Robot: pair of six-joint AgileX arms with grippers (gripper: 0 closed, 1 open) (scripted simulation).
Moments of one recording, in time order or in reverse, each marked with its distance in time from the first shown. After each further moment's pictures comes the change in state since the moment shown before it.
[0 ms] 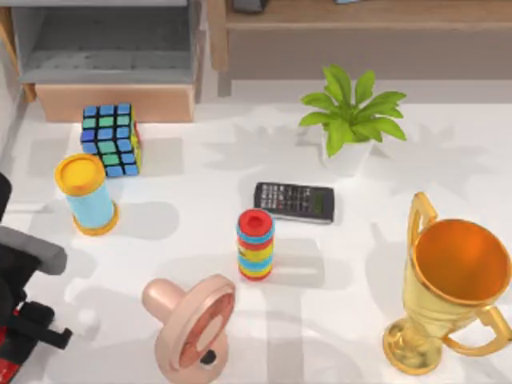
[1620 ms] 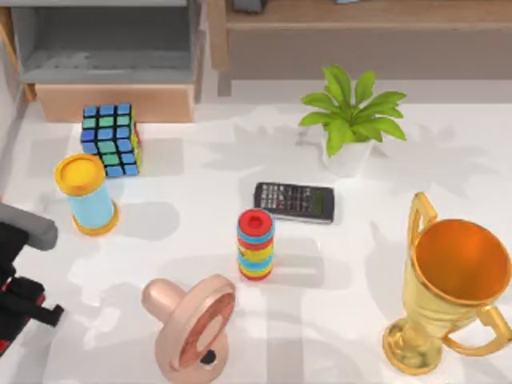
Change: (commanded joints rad) left arm 0.006 -0.073 0.102 -0.138 0.000 0.000; right arm 0.000 0.000 0.000 0.000 0.000 0.000
